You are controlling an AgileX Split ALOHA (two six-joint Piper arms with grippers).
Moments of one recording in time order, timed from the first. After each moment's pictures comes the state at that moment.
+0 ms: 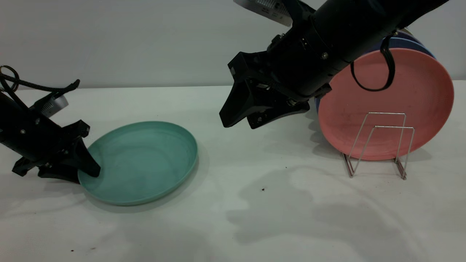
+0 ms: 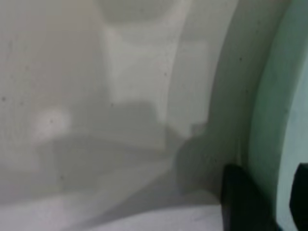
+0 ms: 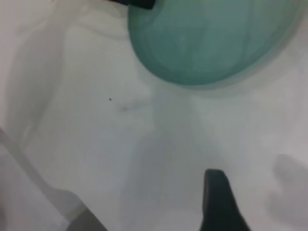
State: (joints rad) left arm 0.19 2.34 -1.25 -0.92 0.55 0.79; right arm 0.48 1.92 -1.13 1.12 0.53 -0.86
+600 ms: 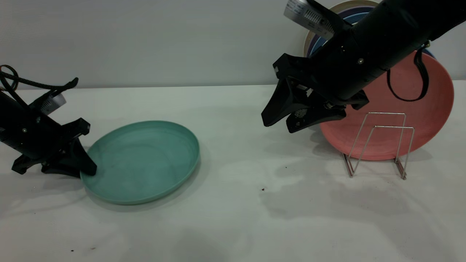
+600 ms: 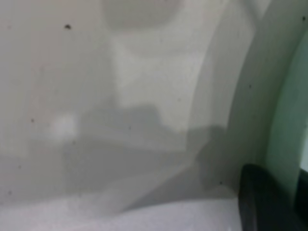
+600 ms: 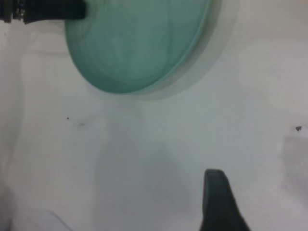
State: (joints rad) left arm 0.18 2.34 -1.25 -0.95 0.50 0.79; right arm 0.34 1.97 -1.13 1.12 0.59 -0.85
